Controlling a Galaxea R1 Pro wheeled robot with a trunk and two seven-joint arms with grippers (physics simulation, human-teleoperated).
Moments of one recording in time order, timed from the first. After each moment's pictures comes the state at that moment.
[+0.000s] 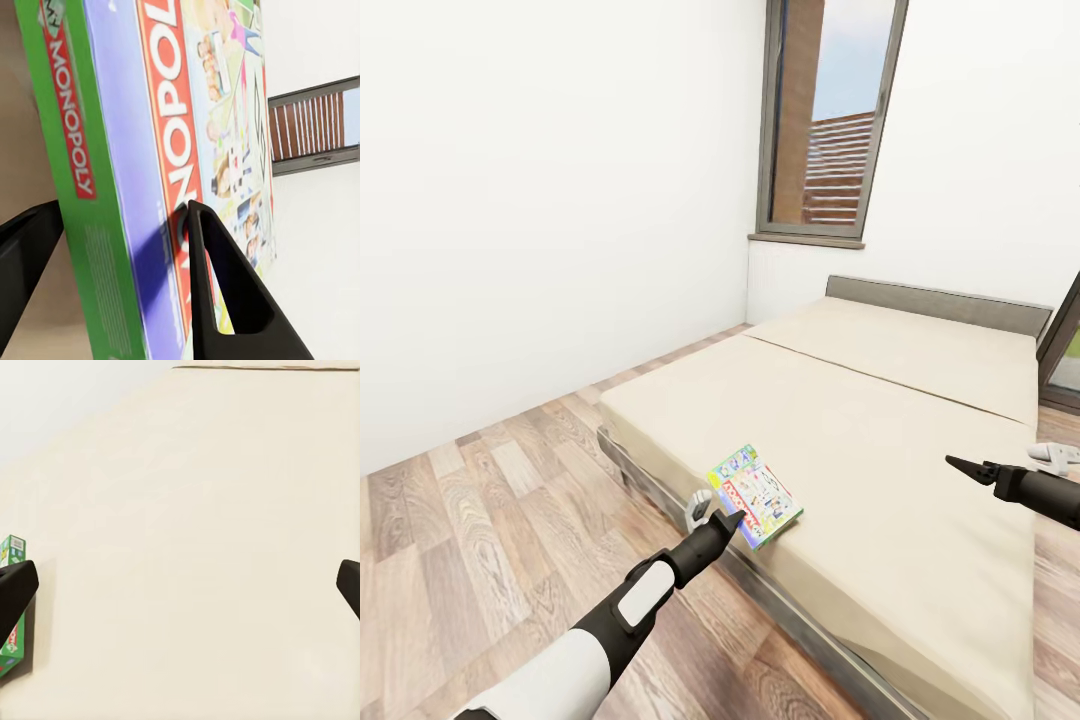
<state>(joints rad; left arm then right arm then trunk) -0.67 -0.17 -0.40 -0.47 1.18 0.21 -0.50 -0.49 -0.34 -0.65 -1.47 0.09 0.86 1.05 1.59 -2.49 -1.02</state>
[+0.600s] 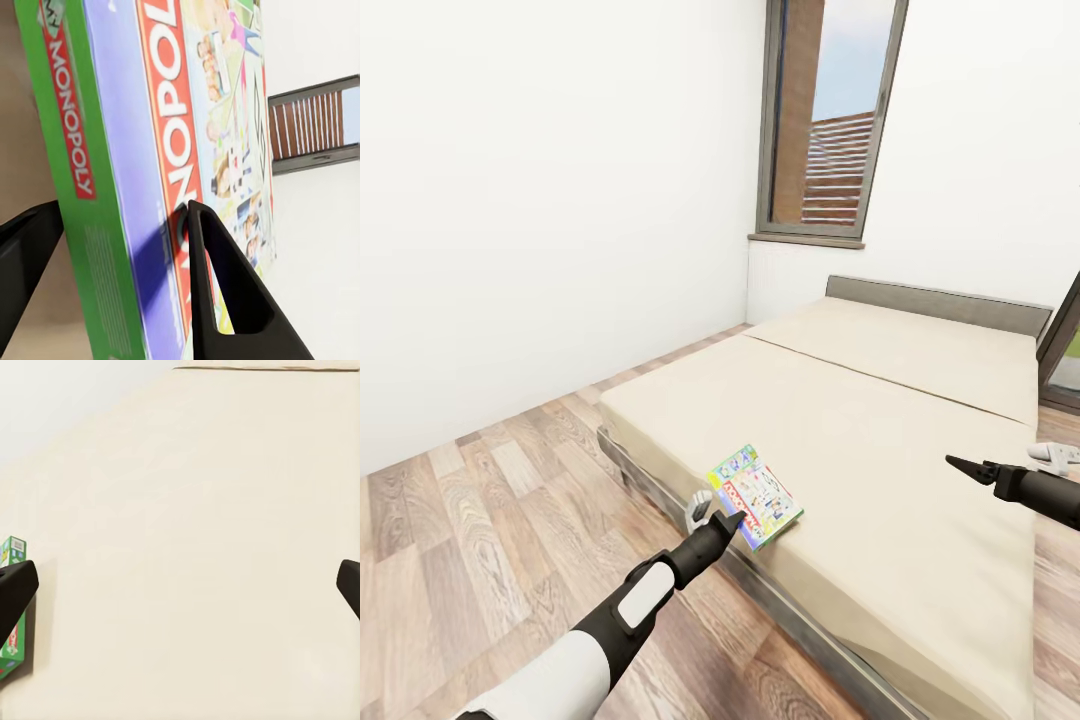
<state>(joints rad) -0.66 -0.17 -0.40 -0.47 1.18 0.20 -0.50 -0.49 -0.34 -0.65 -1.47 0.09 0.86 1.05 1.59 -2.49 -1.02</state>
